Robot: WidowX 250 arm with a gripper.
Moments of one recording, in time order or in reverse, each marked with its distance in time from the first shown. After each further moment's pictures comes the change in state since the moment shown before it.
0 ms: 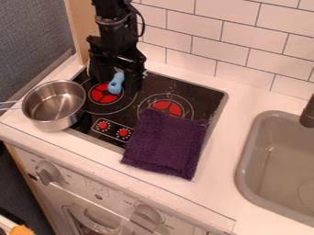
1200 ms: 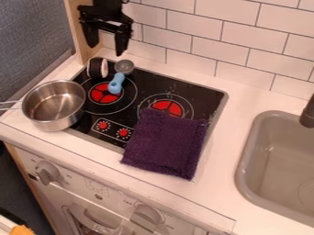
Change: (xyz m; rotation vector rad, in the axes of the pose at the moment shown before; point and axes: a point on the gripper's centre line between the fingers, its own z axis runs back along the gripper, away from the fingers) arm 0.065 0.095 -0.012 0.086 0.008 0.212
